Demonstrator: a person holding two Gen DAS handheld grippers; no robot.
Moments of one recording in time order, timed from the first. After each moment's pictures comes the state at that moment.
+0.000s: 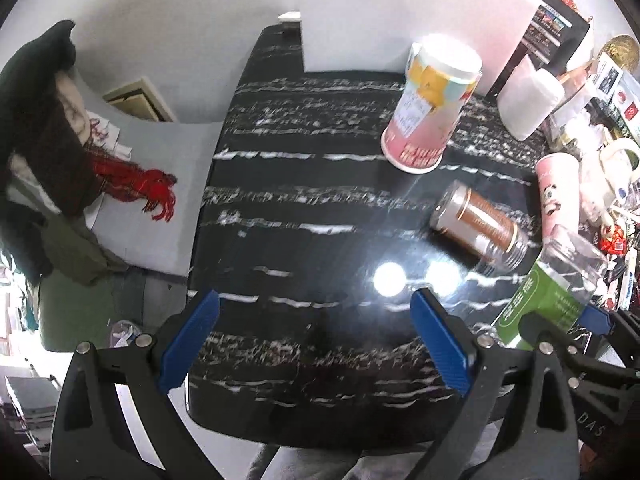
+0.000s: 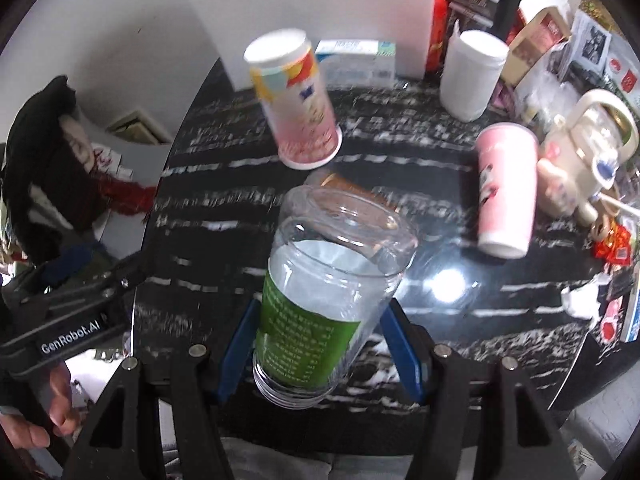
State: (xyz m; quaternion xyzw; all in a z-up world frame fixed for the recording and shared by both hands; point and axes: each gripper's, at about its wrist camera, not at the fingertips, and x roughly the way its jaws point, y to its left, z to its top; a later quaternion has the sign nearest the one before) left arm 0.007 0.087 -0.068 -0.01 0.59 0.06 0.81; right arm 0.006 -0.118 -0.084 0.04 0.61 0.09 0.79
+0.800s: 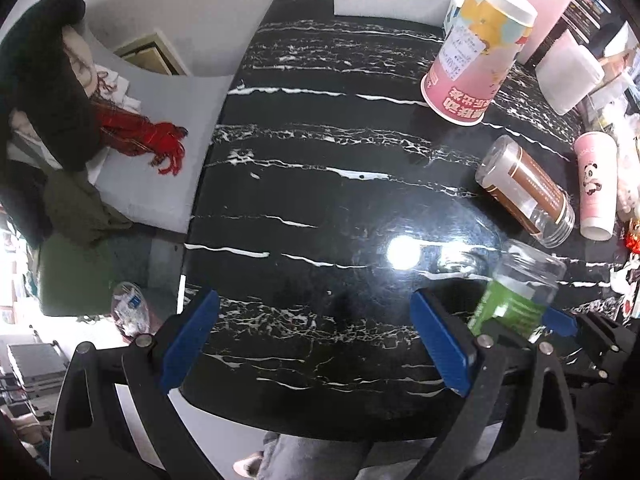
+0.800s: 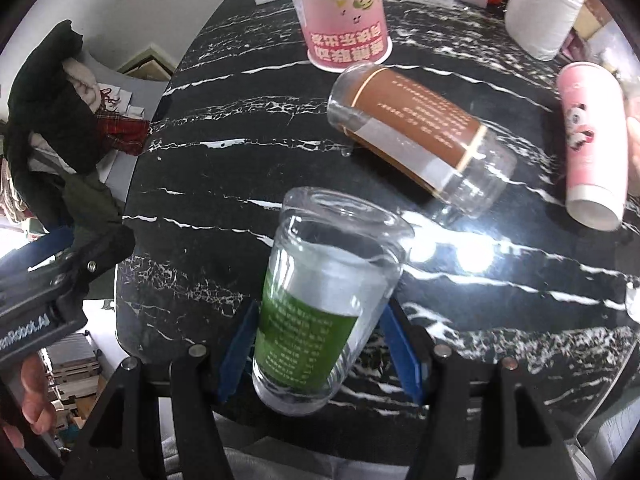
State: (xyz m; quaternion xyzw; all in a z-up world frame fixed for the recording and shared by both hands) left arm 0.001 0.102 -0.129 -0.03 0.64 0.09 0.77; right arm 0.008 -0.091 -0.174 0.03 0.67 0.15 0.72
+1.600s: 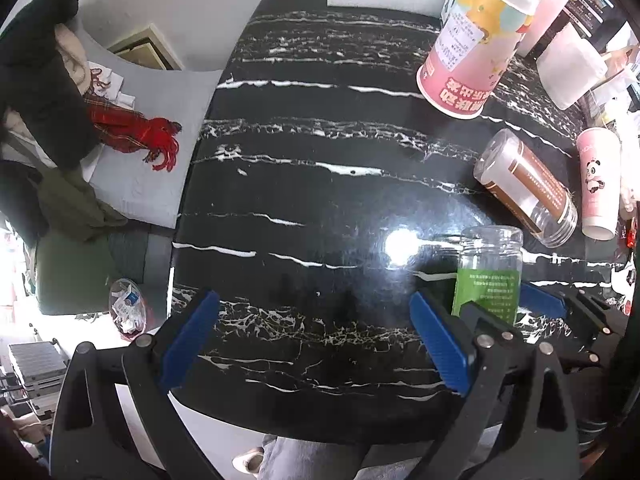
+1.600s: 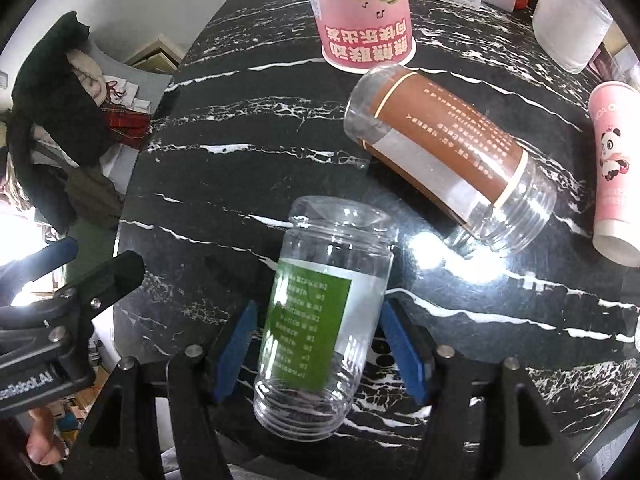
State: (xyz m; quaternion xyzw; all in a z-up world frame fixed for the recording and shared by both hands) left arm 0.007 0.094 -0.137 -0.03 0.64 0.09 0.76; right arm 0.023 -0.083 -0.188 0.02 0.67 0.17 0.72
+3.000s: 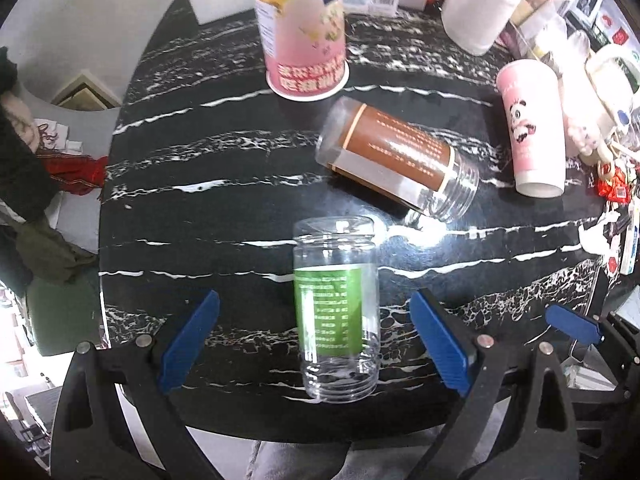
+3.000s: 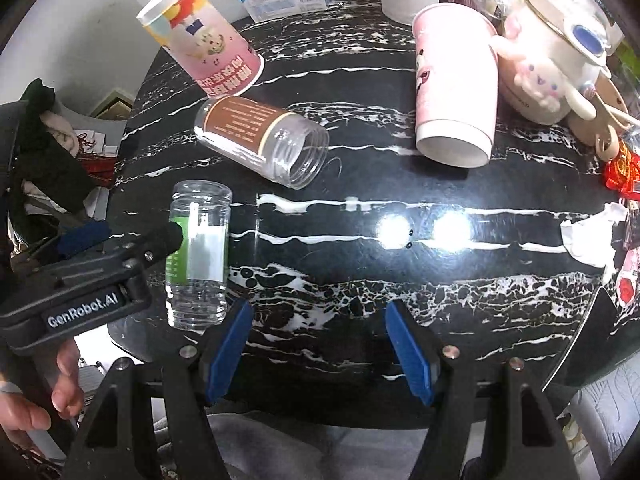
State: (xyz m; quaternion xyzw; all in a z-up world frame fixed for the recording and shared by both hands) left arm 0.024 -0.049 -0.141 0.02 0.66 0.00 0.75; right arm -0.017 -0.220 -0.148 0.08 0.67 0.09 0.73
